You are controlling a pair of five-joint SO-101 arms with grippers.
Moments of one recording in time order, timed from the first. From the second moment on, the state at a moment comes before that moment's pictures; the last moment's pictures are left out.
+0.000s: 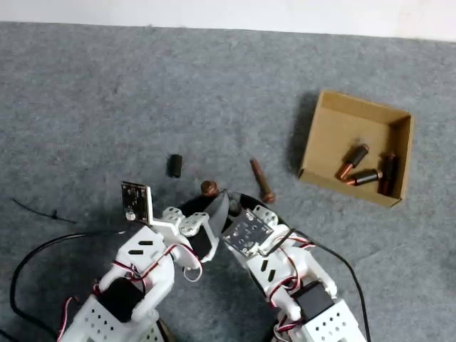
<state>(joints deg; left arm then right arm) 33.8 -103.8 96.4 32.3 40.0 -36.5 -98.7 96.0 29.2 26.8</state>
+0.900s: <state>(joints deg) 11.4 -103.8 95.8 29.3 58.6 -28.3 -98.8 96.0 26.8 26.7</state>
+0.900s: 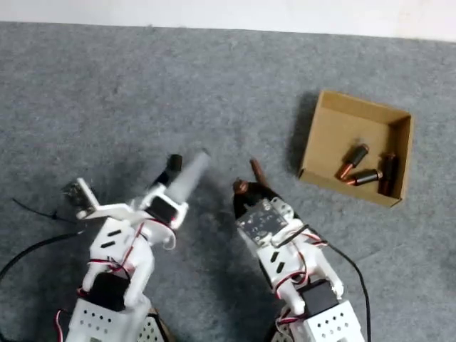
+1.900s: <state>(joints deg) 9.0 -103.8 96.0 28.3 53.9 2.2 -44.5 60.4 18.9 9.8</state>
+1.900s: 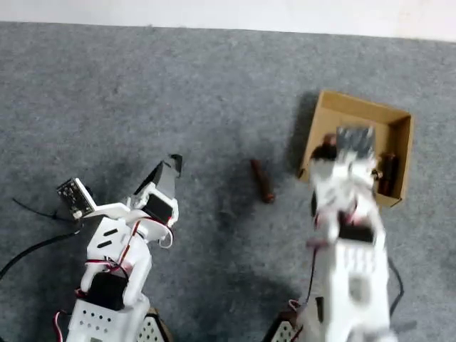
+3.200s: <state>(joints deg) 0.9 -103.8 96.1 28.3 53.9 -11.3 -7.7 29.9 38.6 4.7</state>
